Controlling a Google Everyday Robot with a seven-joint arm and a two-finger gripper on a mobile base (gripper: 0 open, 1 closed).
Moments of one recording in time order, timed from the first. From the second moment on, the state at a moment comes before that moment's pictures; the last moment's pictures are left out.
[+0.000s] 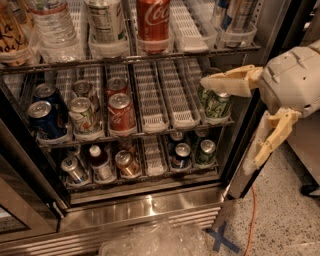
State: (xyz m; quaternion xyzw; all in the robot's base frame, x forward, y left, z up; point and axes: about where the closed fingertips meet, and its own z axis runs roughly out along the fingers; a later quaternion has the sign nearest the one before) arm 0.394 -0.108 0.977 -0.70 0.52 0.32 0.36
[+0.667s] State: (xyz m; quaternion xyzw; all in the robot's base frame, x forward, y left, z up) arm 0.382 -0.081 0.982 -0.65 0.54 0.34 0.41
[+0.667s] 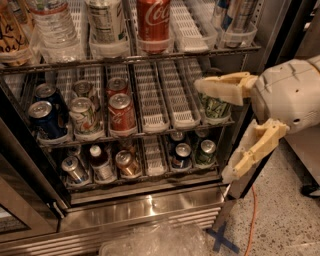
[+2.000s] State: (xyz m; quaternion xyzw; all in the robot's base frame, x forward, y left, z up) arm 0.385 -0.009 1.002 -0.63 0.48 0.40 0.46
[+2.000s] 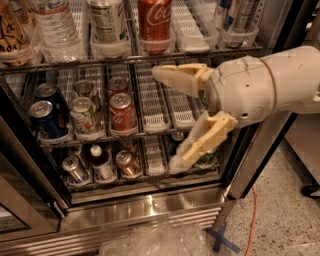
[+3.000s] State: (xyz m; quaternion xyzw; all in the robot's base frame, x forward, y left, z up) arm 0.400 0.053 1.008 -0.58 0.47 0.43 0.51
